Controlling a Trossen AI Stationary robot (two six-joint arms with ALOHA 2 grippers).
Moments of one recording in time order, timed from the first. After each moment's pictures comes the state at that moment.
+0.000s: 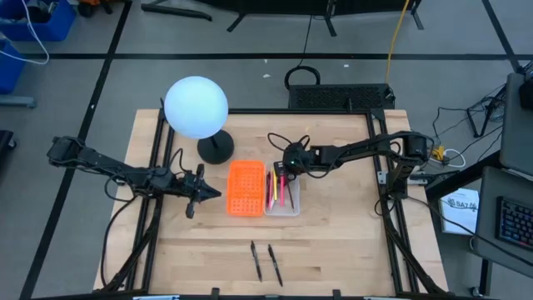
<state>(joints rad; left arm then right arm) -0.23 0.72 0.01 0.60 -0.08 -0.16 -0.17 1.78 0.95 -0.12 0.13 1.11</state>
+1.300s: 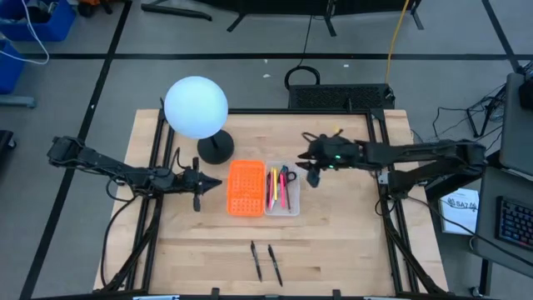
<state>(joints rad) -0.23 0.72 0.01 0.55 -0.32 -0.10 -0.12 1.20 0.76 -0.13 0.11 0.24</state>
